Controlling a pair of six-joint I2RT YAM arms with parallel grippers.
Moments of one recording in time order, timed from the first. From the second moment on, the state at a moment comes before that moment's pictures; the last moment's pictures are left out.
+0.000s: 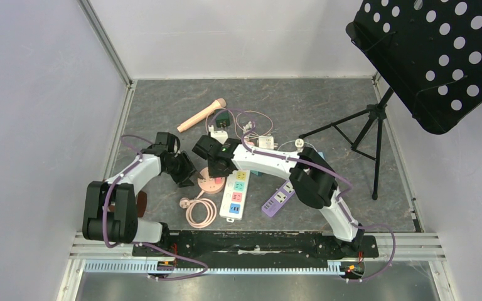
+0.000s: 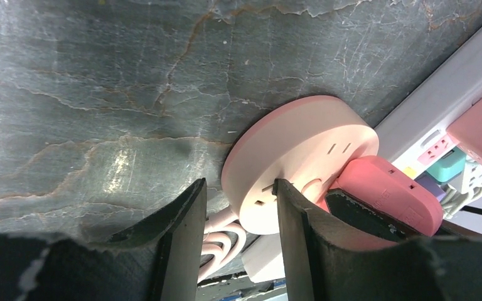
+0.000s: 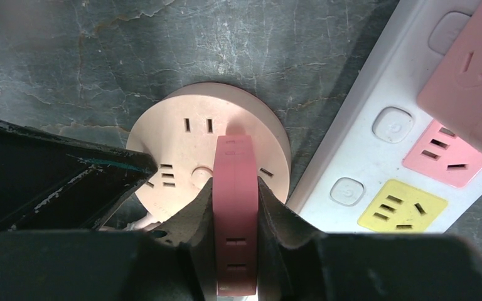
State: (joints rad) left arm -0.09 1.38 0.69 -0.55 0.31 -0.70; right arm 1.06 2.19 1.78 -0.74 0.25 0.87
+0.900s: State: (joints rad) left arm -0.09 1.39 0.96 -0.55 0.23 -0.69; right arm 0.88 1.66 1.54 -0.61 0.30 0.66
